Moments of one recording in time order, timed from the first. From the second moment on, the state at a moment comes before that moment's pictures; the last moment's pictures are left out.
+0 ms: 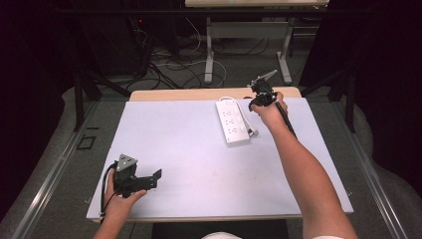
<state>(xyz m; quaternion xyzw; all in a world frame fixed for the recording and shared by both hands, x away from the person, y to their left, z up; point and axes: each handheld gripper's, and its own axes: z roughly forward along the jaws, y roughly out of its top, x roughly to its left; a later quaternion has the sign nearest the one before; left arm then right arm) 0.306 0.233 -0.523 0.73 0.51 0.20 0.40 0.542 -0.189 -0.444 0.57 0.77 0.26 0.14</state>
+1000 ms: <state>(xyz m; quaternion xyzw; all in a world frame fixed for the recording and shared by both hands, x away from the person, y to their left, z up) 0.305 0.234 -0.523 0.73 0.51 0.20 0.40 0.572 -0.161 -0.457 0.55 0.77 0.28 0.14</state>
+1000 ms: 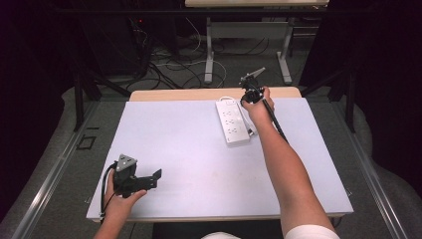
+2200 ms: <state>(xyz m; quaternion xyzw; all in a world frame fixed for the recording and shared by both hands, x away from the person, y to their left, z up) 0.303 0.237 -0.525 0.73 0.52 0.20 0.40 0.592 -0.144 -0.496 0.56 0.75 0.32 0.17</state>
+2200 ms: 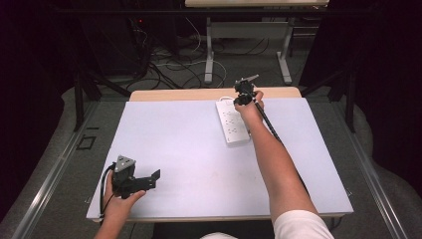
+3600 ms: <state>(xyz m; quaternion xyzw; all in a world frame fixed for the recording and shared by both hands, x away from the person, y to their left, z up) 0.302 0.235 -0.525 0.73 0.53 0.19 0.40 0.597 -0.158 -0.532 0.57 0.72 0.33 0.18</state>
